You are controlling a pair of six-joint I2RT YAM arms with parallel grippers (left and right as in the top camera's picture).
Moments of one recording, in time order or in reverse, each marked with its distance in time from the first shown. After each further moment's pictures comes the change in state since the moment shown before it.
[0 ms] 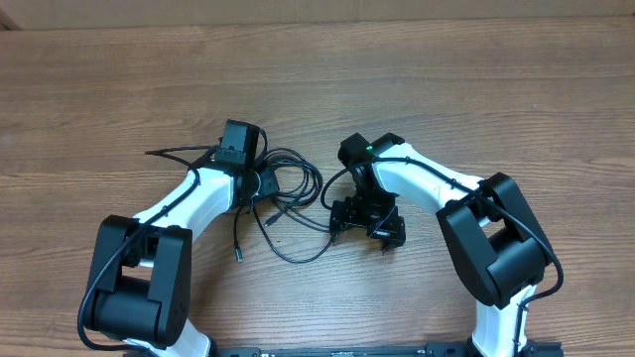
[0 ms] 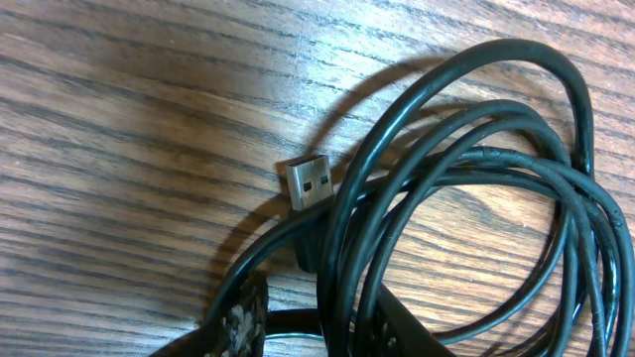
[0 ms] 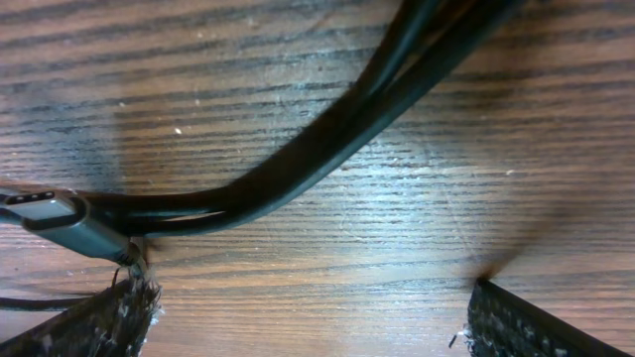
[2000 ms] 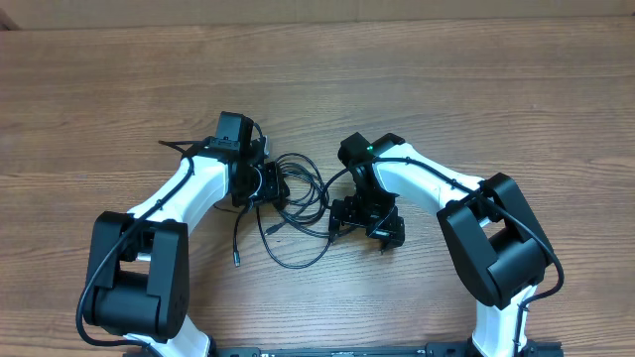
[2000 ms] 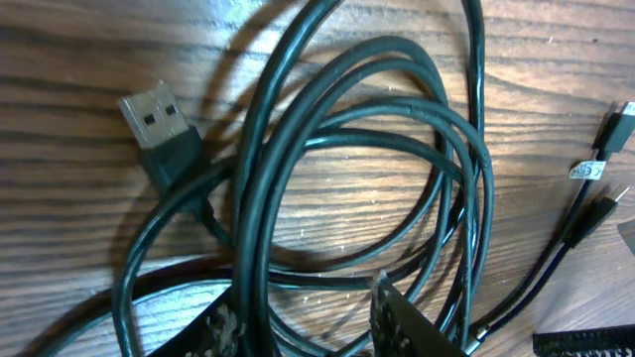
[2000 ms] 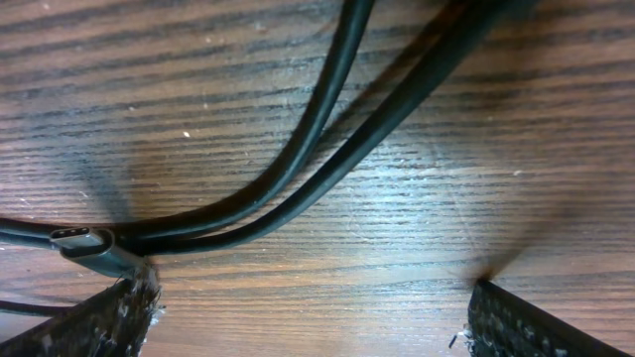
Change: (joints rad) left arm 0.024 0.018 0.091 -0.178 0.313 0.214; right arm -0.001 -0.001 -0.003 0.013 -0.008 0.016
